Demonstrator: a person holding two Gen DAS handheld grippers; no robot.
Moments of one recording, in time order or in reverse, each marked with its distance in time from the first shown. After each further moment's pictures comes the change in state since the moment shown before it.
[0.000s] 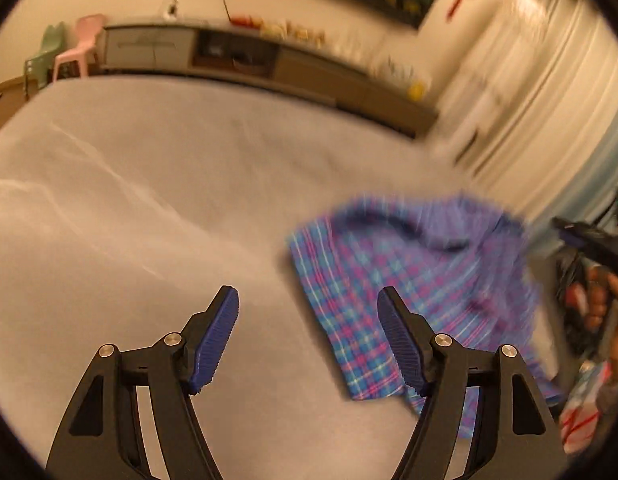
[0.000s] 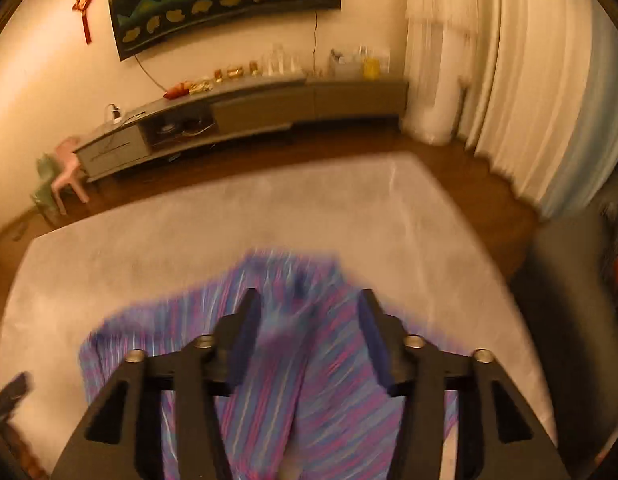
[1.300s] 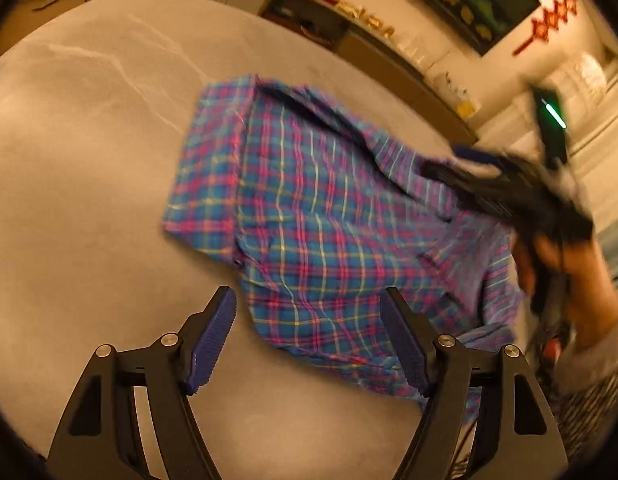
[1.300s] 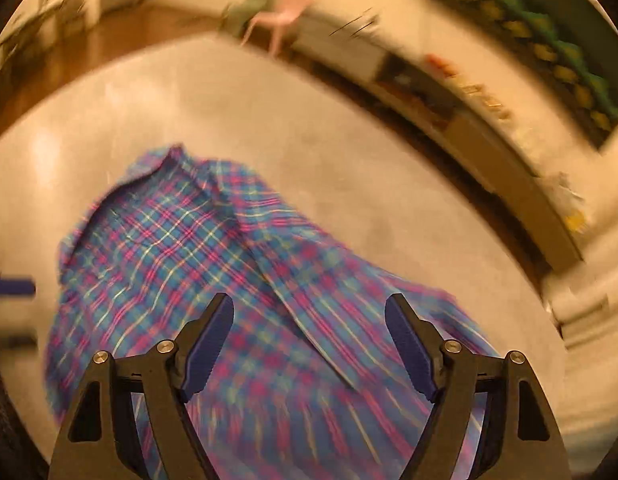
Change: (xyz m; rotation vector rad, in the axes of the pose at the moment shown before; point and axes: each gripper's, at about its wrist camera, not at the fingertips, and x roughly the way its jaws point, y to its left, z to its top) left arm -0.035 0.057 -0.044 -0.312 0.058 0.014; right arm 0.137 0.318 -0.056 -0.973 0.154 0.236
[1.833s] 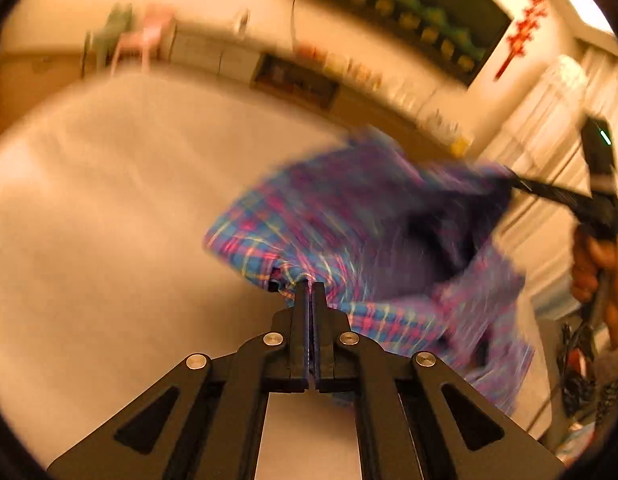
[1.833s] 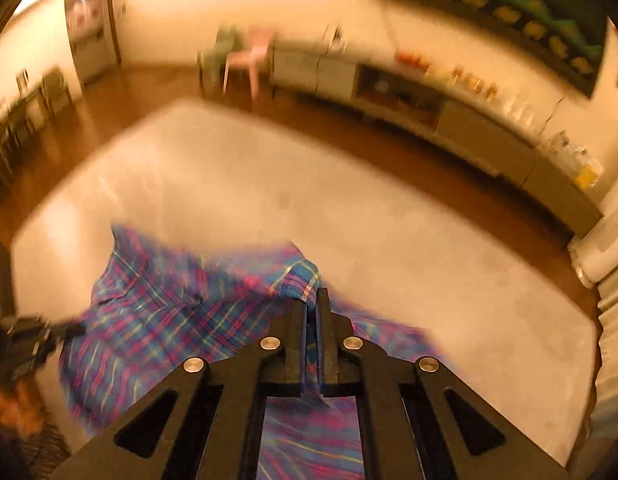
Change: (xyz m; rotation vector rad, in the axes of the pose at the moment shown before) left arm -0.088 0.024 0.066 0.131 -0.296 0.005; right arm -0.129 -0.086 -0.011 0.276 -0.226 0.073
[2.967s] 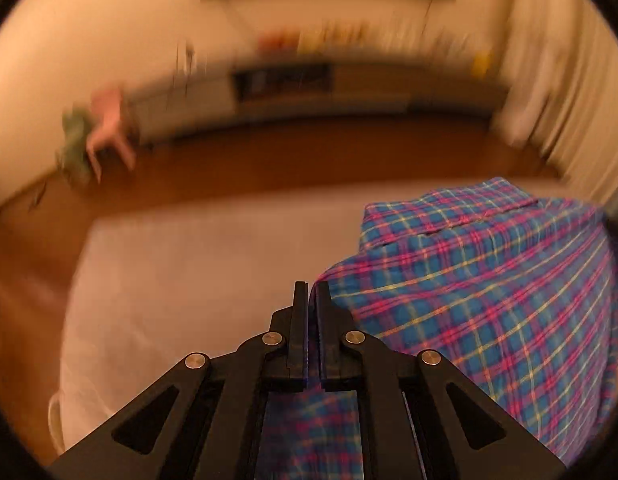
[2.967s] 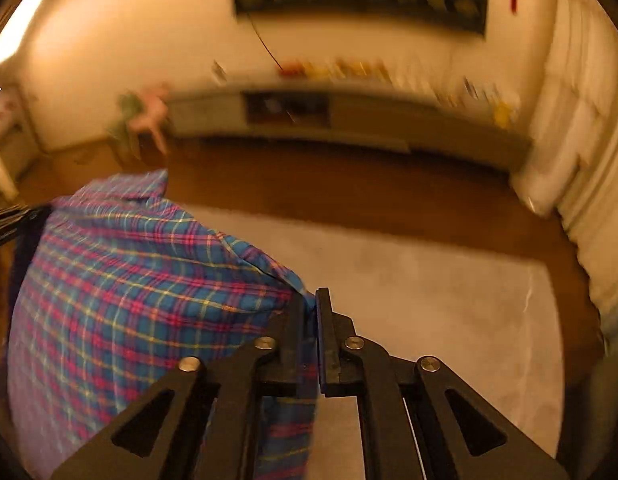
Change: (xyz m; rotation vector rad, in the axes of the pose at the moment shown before) left arm 0.265 -0.045 0.197 0.413 0.277 0.301; right arm 0.082 -0.151 -0.028 0.363 0.133 -0.229
